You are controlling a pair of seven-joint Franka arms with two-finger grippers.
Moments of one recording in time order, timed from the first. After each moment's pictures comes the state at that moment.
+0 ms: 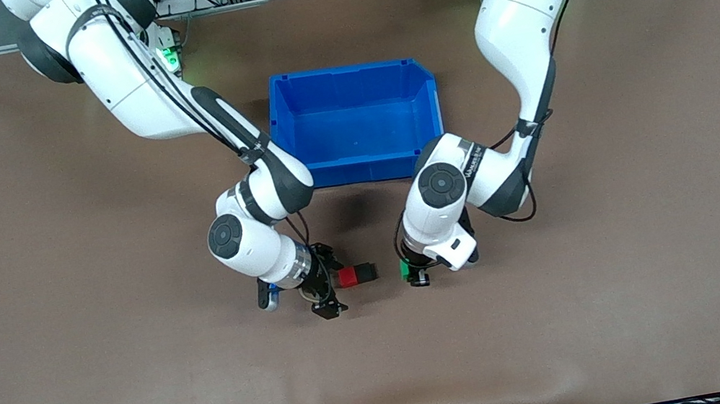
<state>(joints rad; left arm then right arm) -0.54 0.93 -0.09 -1.26 0.06 2.41 -2.15 0.45 0.90 0.09 -1.35 0.38 2.53 1.70</state>
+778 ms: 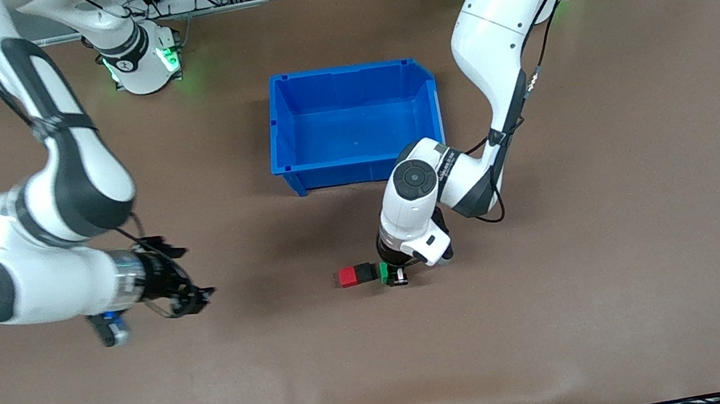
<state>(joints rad) -0.62 1.00 -0.06 -1.24 0.06 2.51 -2.24 0.12 0.52 0.08 -1.32 0.23 1.72 1.08</state>
